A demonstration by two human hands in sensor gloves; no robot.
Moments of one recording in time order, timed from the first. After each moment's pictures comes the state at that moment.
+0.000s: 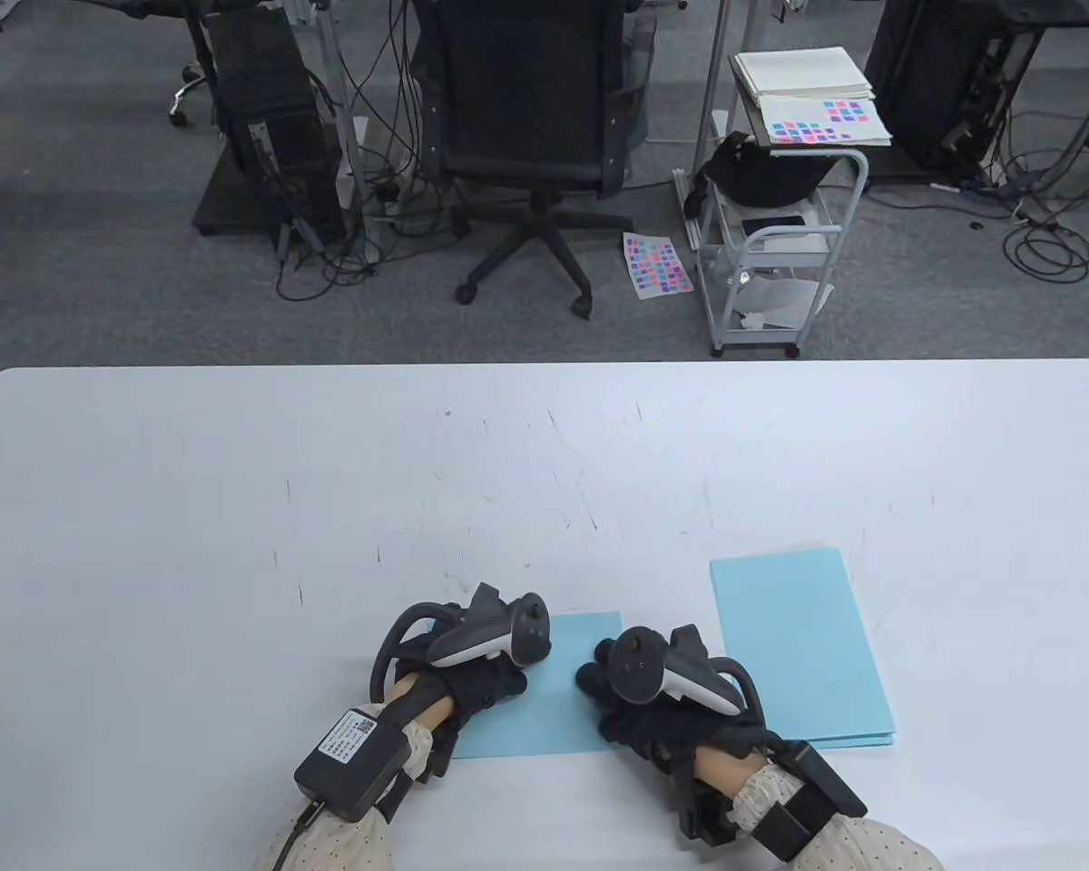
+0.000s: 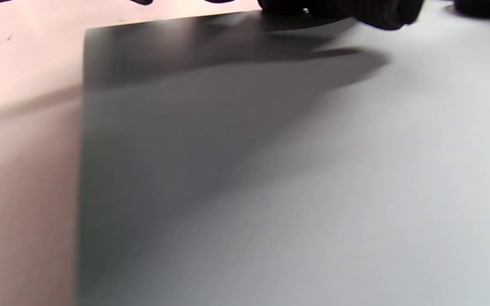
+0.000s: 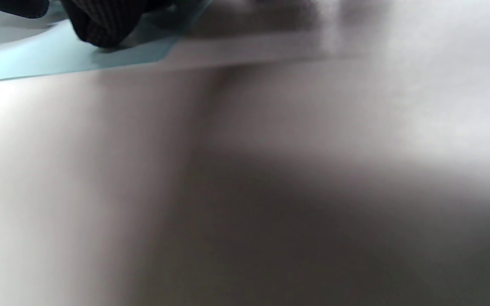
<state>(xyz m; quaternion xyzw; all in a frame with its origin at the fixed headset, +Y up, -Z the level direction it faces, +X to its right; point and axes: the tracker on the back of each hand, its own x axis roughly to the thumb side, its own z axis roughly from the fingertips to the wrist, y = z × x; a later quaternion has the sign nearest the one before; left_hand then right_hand) -0.106 -0.763 -0.359 -0.23 -0.15 -0.09 0.96 0.094 -0.788 -0.319 0.13 0.26 0.95 0.08</state>
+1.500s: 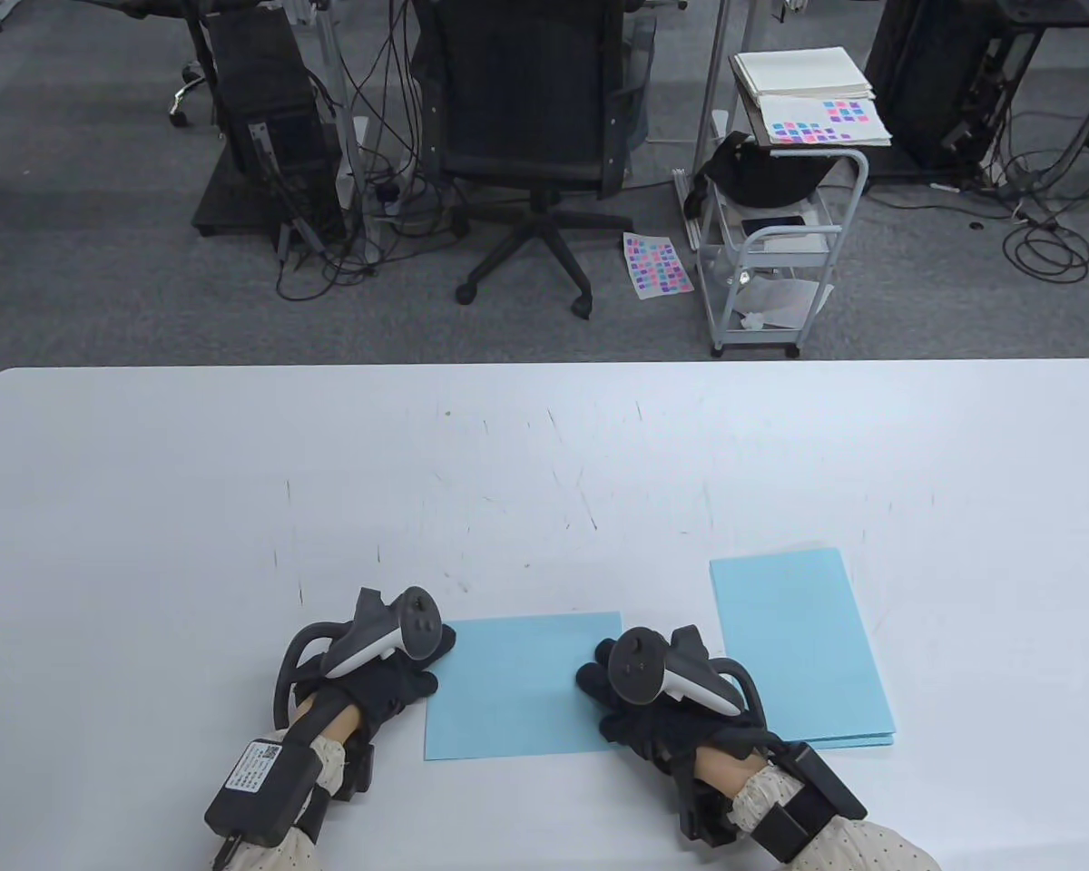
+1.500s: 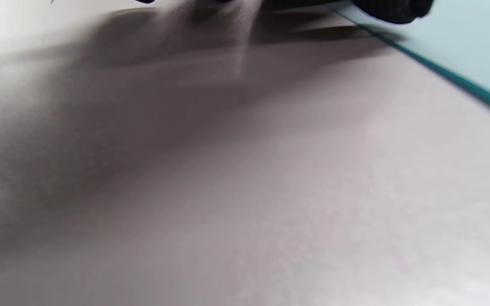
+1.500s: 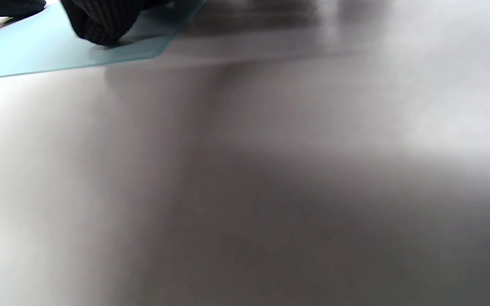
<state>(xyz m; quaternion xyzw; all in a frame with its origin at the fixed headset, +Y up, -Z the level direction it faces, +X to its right) -0.200 -0.772 -0.355 -0.26 -0.05 -0.04 0.96 0.094 -0.788 -0.318 0.13 0.26 0.95 0.08</state>
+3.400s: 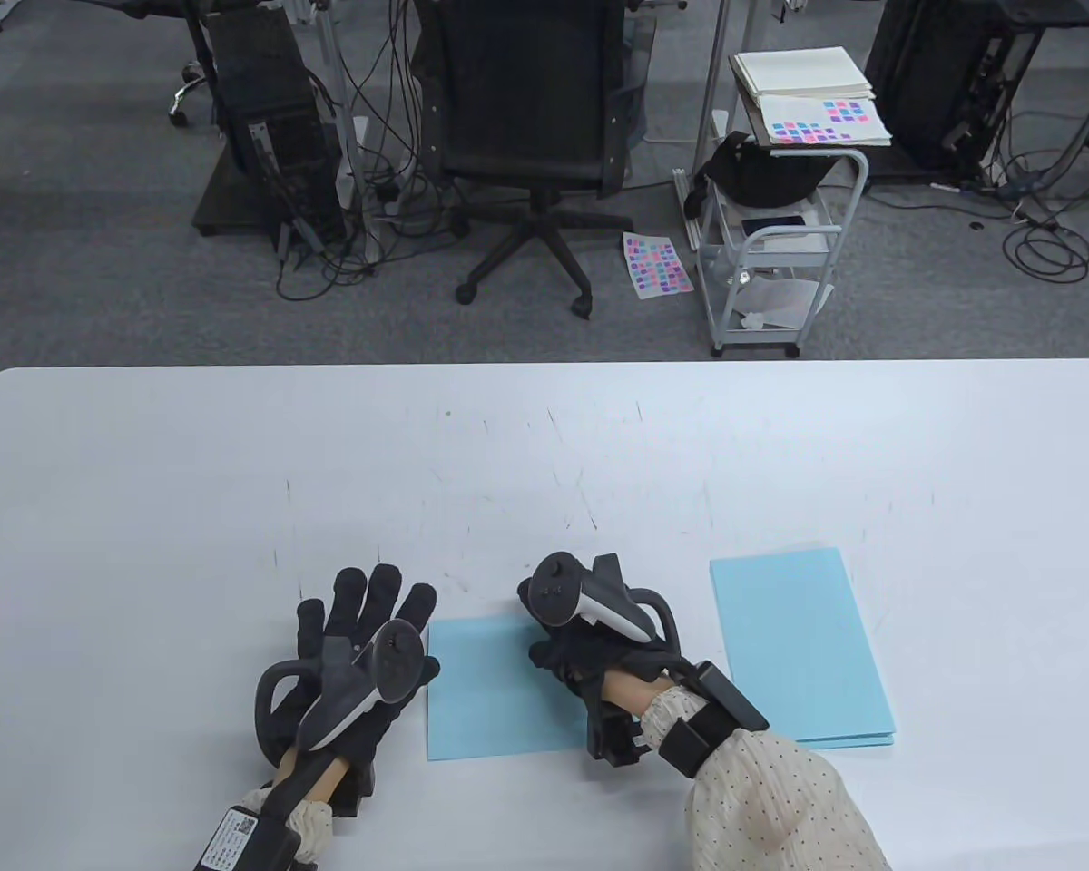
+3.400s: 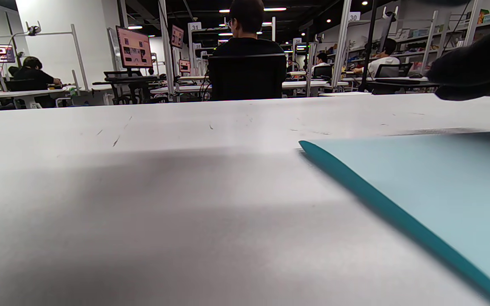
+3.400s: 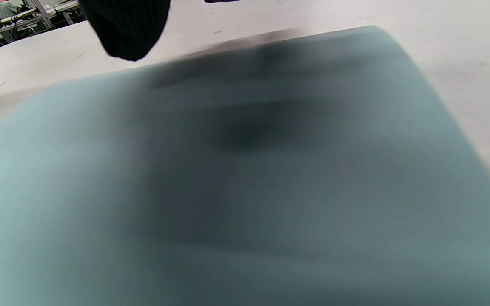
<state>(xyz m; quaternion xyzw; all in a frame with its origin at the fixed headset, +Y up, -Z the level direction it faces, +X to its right) -0.208 -0.727 -0.308 -0.03 0.00 -0.01 1.00 0.014 -0.758 -0.380 0.11 0.22 0.96 0.10</state>
